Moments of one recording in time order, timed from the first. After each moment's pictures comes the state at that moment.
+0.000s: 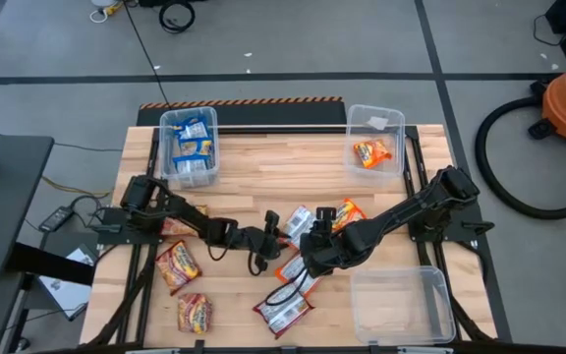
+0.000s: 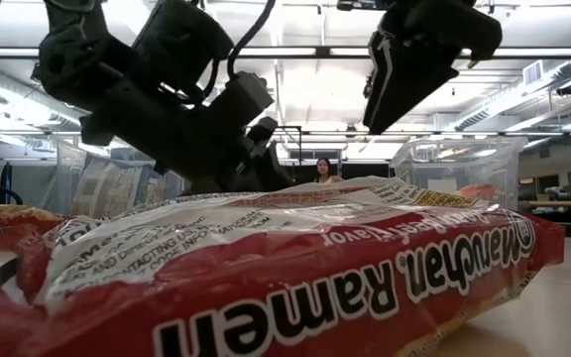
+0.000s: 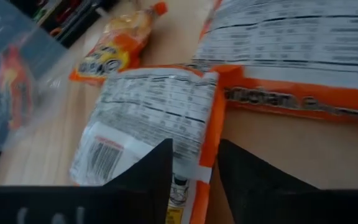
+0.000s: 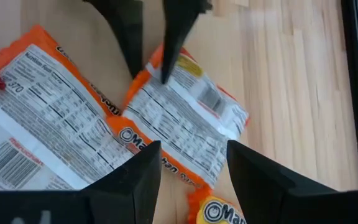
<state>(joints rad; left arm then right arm) -0.23 1.96 0.75 0.71 -0.33 0.52 0.42 1.80 1.37 -0.88 0.57 0.34</state>
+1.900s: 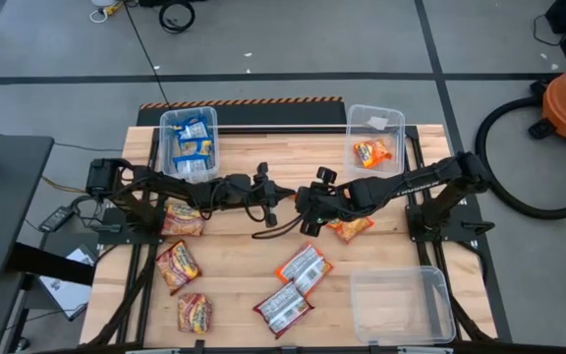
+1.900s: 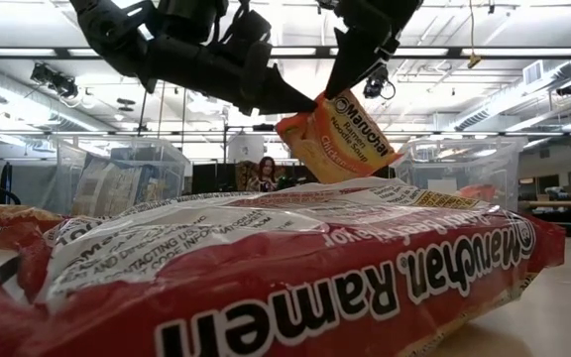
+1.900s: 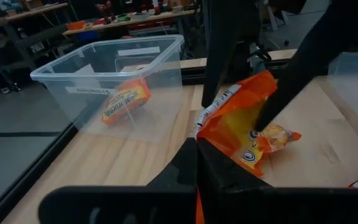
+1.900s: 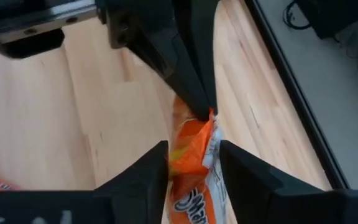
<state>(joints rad) 0.05 1.64 0.76 0.69 -0.17 0.13 0.18 1.63 1.35 -0.72 0.57 0.24</state>
